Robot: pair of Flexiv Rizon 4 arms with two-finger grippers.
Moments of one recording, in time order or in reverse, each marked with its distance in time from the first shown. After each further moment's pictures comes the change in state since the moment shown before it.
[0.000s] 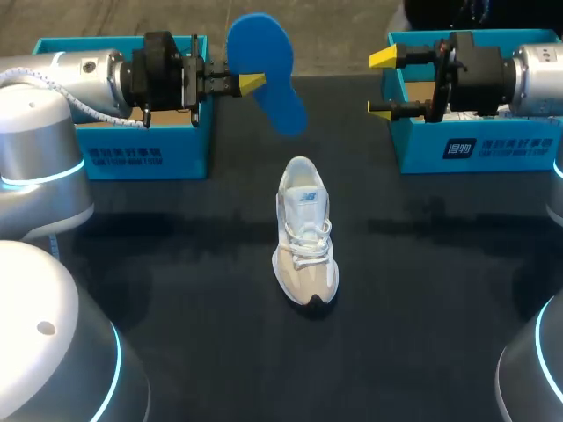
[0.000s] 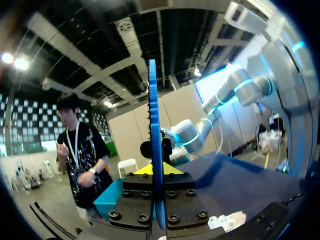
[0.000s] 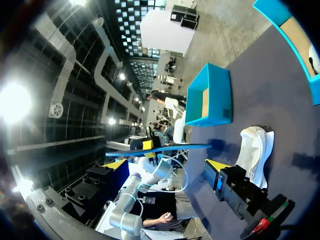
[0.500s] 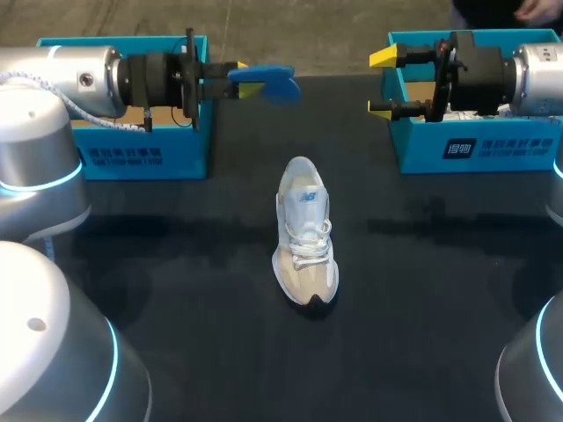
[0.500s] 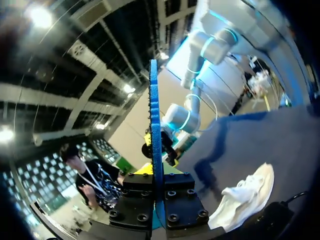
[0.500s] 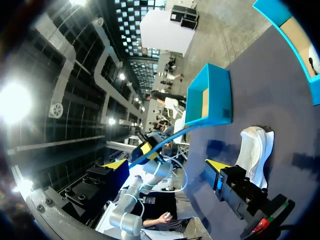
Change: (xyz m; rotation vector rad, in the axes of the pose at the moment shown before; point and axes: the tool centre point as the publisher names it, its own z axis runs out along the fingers) left arm 0.002 0.000 -0.001 -0.052 0.036 0.495; right arm 0.000 0.000 0.000 0.001 -0.002 0.000
